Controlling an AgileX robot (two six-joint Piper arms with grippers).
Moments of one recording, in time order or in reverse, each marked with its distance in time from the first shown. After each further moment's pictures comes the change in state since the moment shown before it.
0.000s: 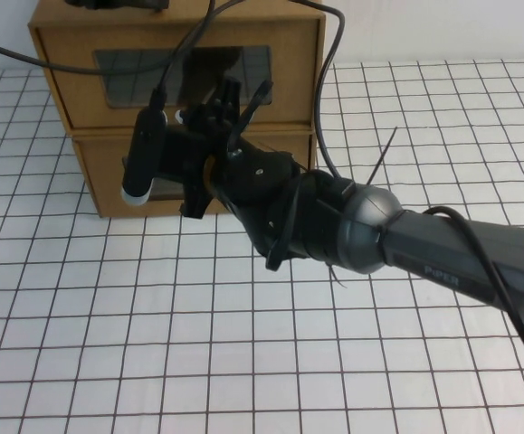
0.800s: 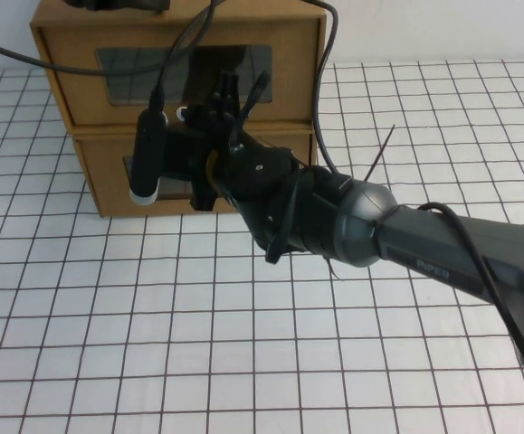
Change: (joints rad) right arm -0.023 0.037 -0.040 -0.018 0.012 -0.085; left arm 0.000 0.000 0.000 0.000 0.007 0.000
